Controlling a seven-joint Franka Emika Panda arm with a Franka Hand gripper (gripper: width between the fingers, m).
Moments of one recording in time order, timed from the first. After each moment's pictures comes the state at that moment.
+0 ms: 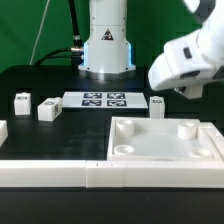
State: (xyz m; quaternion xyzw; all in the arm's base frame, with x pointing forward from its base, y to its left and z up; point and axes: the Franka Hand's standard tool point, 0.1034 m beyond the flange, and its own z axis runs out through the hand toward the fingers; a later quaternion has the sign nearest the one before) arm 0.407 0.155 0.072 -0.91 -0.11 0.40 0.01
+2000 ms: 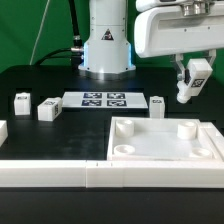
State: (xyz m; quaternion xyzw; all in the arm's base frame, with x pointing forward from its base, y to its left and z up) arm 0.505 0.132 0.107 -0.98 -0.16 -0.12 0.04
